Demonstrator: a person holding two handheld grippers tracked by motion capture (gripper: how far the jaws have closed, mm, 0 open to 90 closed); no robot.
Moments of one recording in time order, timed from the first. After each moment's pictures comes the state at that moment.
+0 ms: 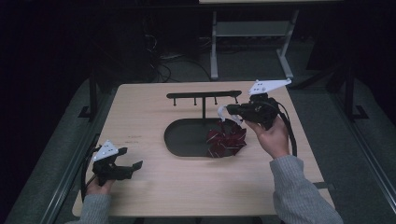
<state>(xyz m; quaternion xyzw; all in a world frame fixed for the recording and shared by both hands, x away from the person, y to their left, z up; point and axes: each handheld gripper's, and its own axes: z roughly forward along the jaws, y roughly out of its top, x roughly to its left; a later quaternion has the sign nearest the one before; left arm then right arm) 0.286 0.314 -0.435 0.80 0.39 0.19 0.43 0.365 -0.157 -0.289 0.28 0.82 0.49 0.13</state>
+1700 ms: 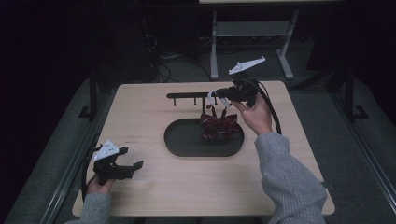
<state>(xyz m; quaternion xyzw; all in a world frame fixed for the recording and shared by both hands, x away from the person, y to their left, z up) 0.287 0.312 -0.435 0.80 0.38 0.18 0.43 0.439 -0.124 -0.289 0.31 0.83 0.44 0.12</state>
